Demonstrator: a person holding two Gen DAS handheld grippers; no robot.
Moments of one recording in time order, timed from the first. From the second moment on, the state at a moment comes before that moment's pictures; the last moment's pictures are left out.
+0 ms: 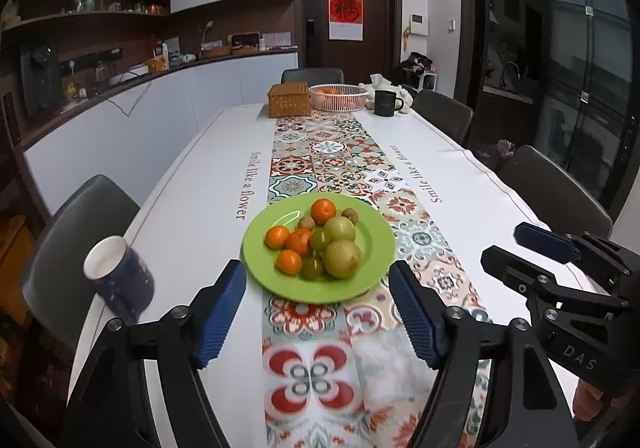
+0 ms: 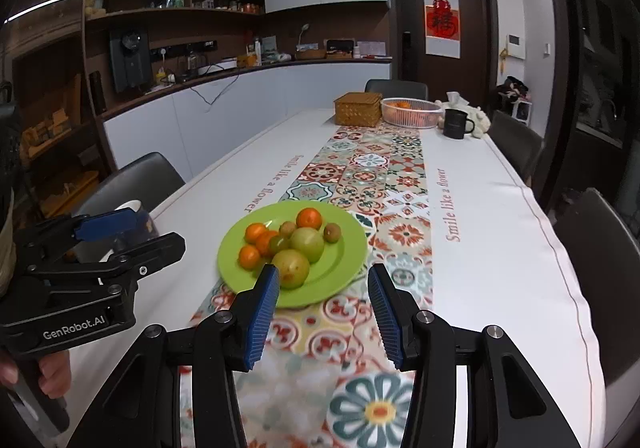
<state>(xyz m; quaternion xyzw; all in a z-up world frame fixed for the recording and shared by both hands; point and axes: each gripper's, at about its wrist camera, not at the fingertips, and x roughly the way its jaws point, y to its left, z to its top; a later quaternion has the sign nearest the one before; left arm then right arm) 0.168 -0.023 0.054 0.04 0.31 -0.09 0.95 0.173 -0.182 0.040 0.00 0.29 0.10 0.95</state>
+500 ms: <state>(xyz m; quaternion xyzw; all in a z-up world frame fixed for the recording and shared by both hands) 0.067 -0.014 0.055 0.05 0.26 -0.06 0.96 0.067 -0.185 0.042 -0.01 0.26 0.05 0.96</state>
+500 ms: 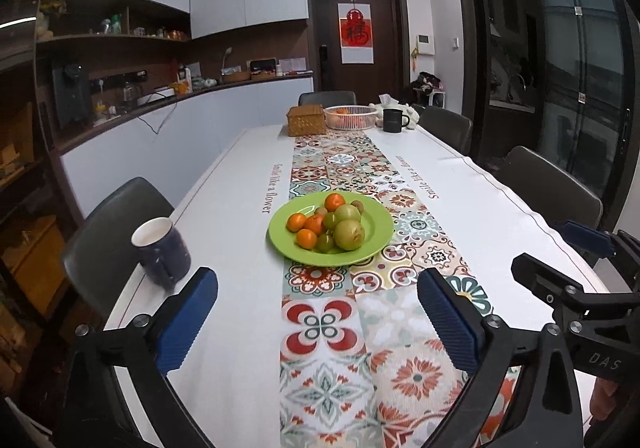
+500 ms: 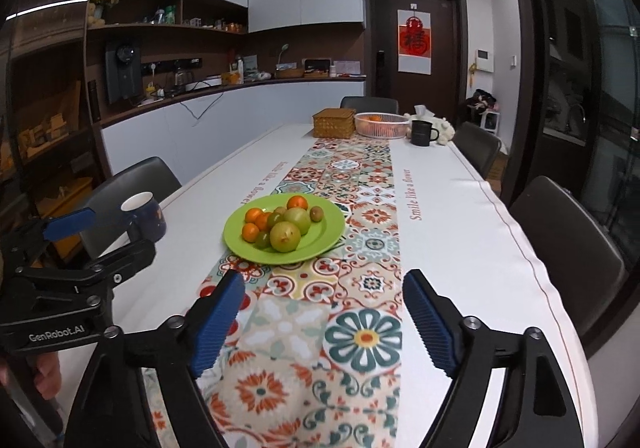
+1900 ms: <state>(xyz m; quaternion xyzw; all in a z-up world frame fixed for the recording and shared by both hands) 0.021 -0.009 0.040 0.04 0.27 -0.06 0.96 0.014 -0.183 0.030 0.00 0.26 0.05 0.96</state>
